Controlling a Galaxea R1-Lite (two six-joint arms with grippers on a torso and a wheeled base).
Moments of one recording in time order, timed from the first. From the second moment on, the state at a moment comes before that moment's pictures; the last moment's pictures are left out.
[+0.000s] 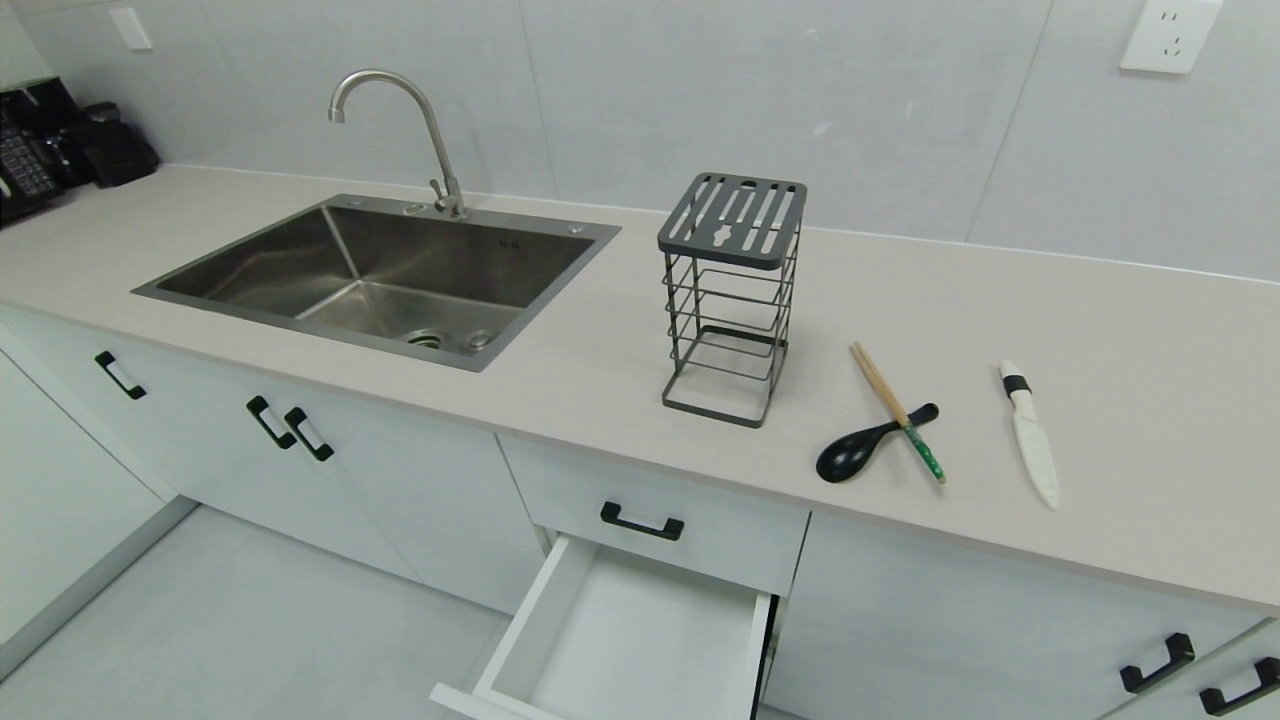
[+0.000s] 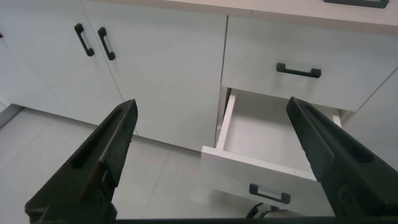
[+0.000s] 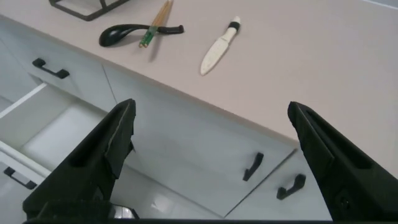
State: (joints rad) left arm 0.00 0.00 0.00 0.00 -0.03 -0.01; right arm 0.01 0.49 -0.25 -0.14 0.12 -0.16
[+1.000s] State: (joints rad) left arm 0.00 0.00 0.00 0.00 -0.03 -0.01; right arm 0.13 0.89 -0.34 -0.29 0.22 -0.22
